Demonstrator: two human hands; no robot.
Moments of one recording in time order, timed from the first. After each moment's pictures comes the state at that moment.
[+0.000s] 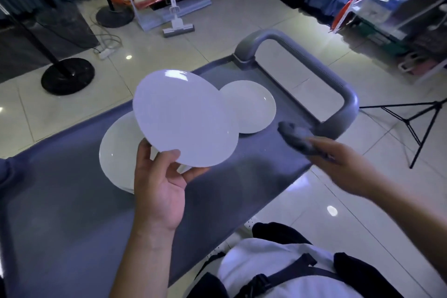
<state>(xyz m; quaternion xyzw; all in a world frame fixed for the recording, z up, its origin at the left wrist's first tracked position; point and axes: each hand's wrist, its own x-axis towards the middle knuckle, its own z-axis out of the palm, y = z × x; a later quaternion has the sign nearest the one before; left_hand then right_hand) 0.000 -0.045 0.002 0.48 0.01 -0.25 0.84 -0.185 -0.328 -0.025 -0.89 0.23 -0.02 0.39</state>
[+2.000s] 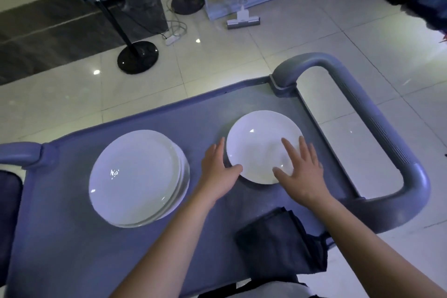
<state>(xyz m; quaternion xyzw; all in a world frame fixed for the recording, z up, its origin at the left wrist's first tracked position) 0.064 -0.229 -0.077 0.86 0.00 -0.31 0.41 -0.023 -0.414 -0.122 -0.90 0.25 0.12 0.35</state>
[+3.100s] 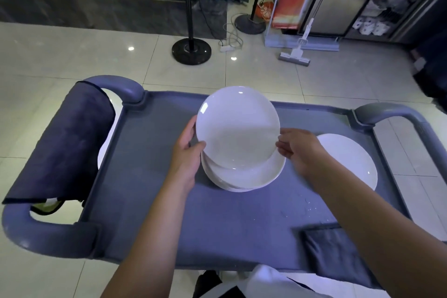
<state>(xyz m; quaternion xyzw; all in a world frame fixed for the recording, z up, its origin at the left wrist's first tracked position) 0.078 0.057 -0.067 0.66 0.10 -0.06 0.74 0.091 -0.185 -0.031 -0.67 0.36 0.09 0.64</state>
